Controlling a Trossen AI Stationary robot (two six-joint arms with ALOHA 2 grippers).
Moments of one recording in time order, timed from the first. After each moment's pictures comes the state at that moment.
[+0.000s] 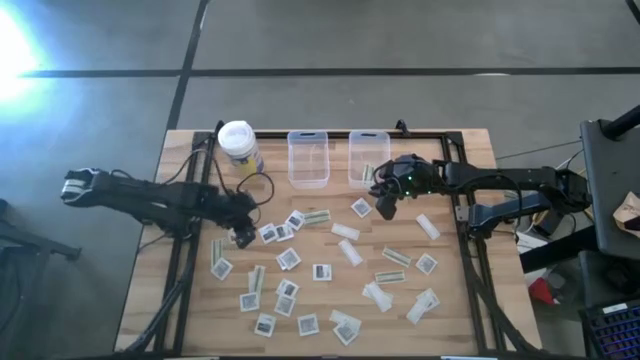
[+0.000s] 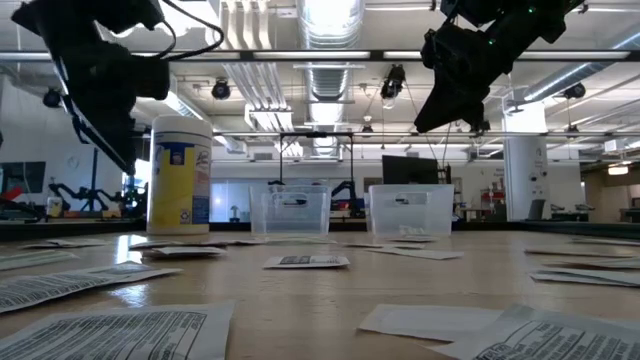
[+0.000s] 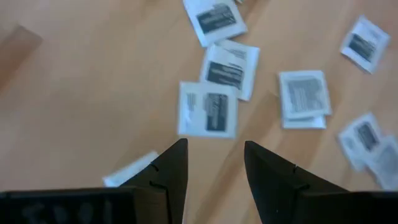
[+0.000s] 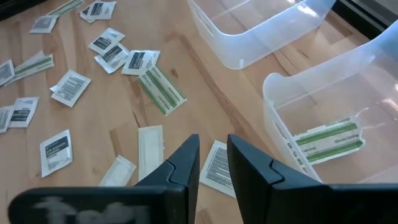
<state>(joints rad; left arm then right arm) -0.05 0.95 0.63 -0.72 -0.09 -0.62 -0.21 1.16 0.78 -0.36 0.03 0.31</state>
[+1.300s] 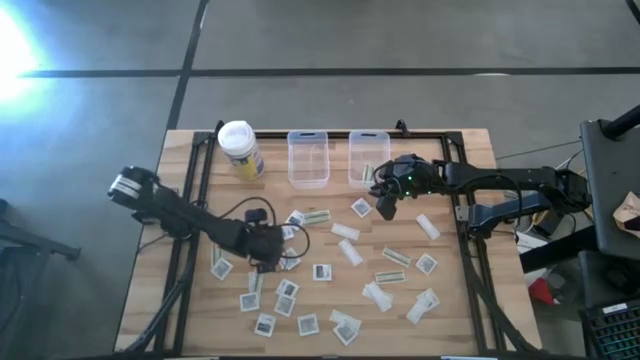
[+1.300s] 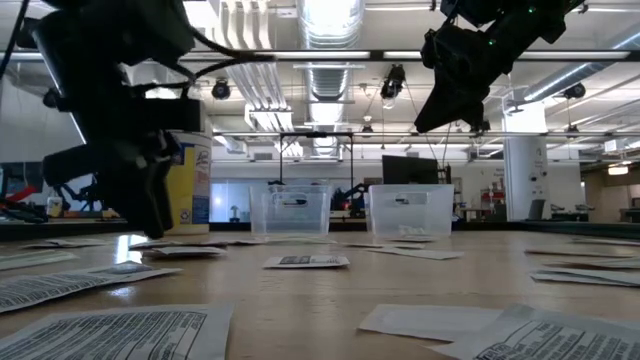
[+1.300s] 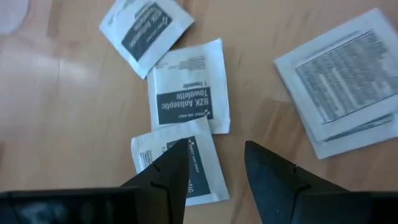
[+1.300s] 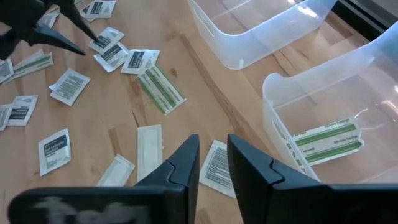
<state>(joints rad) -0.34 1.53 0.75 -0.52 -0.40 -0.48 -0.21 1.16 0.78 -0.36 0.03 0.30</state>
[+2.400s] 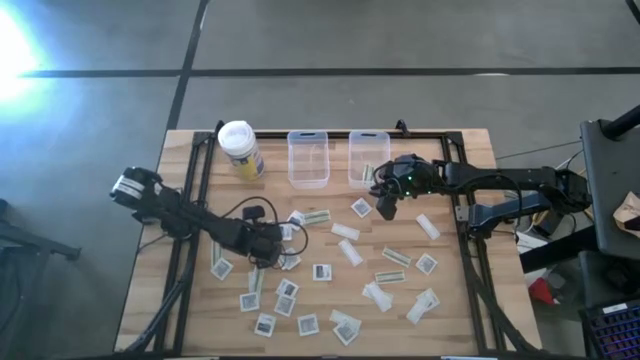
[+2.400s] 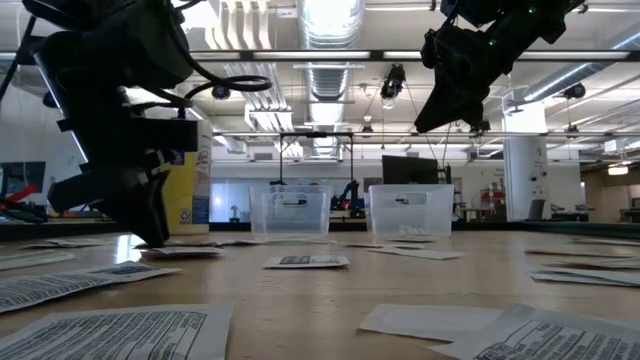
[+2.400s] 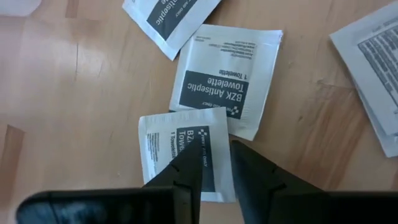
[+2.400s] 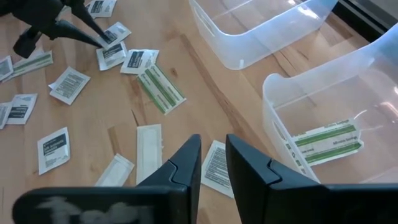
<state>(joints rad) -0.30 1.57 0.70 -0.51 -0.45 -0.46 -0.21 1.16 0.78 -0.36 0.03 0.30</state>
